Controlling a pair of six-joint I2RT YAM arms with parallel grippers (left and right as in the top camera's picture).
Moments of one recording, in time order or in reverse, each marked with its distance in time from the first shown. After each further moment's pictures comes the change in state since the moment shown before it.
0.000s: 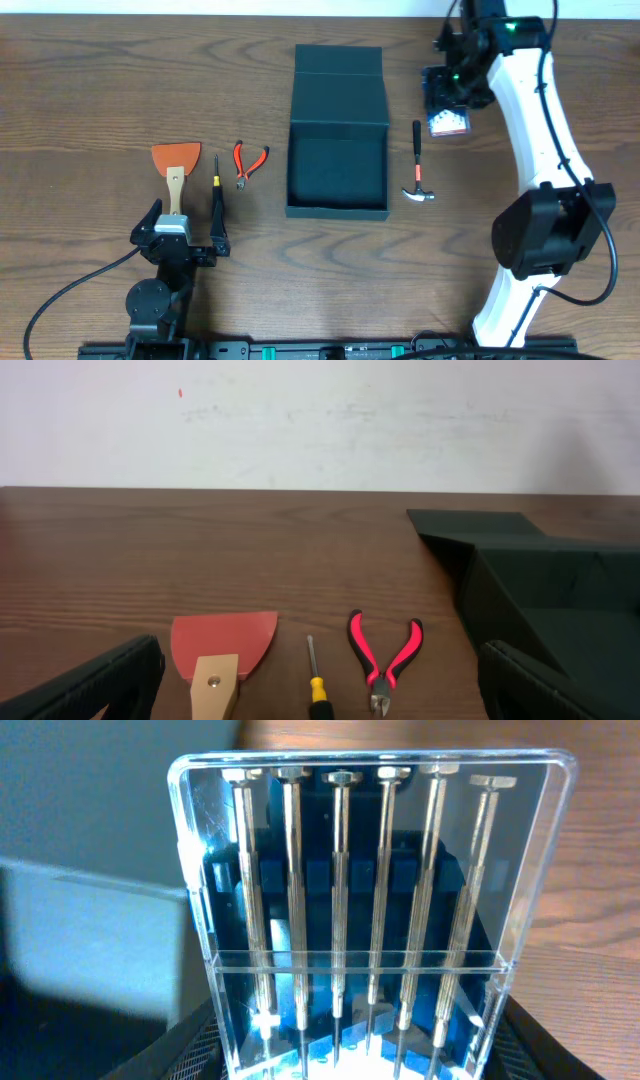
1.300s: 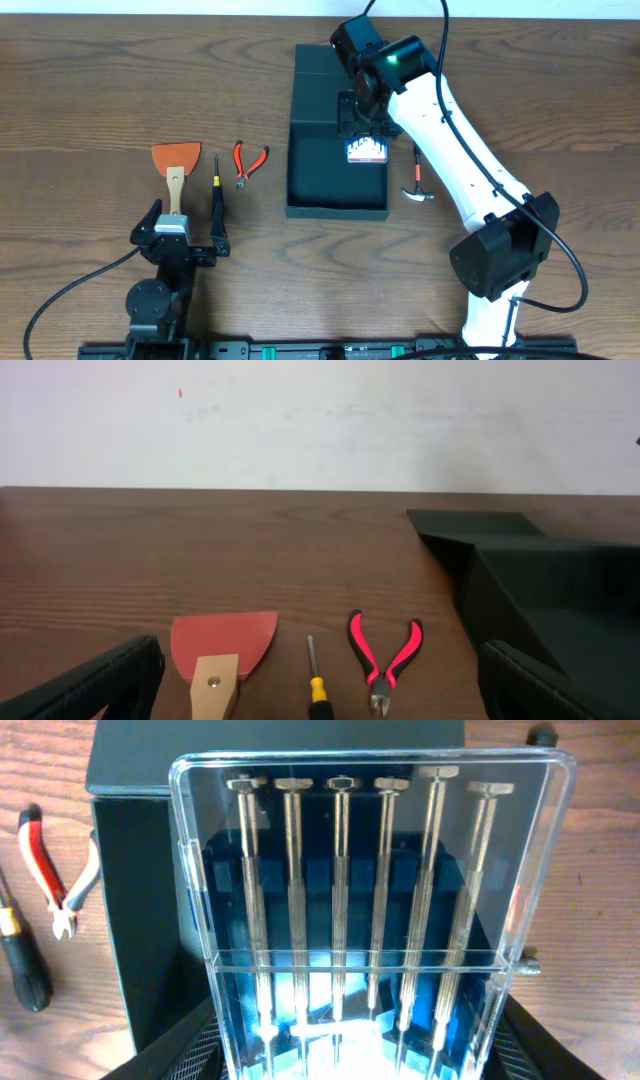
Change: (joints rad) left arm 0.000 0.000 0.000 0.000 0.000 0.000; right arm 0.388 -0.011 0.016 -0.058 0.116 0.533
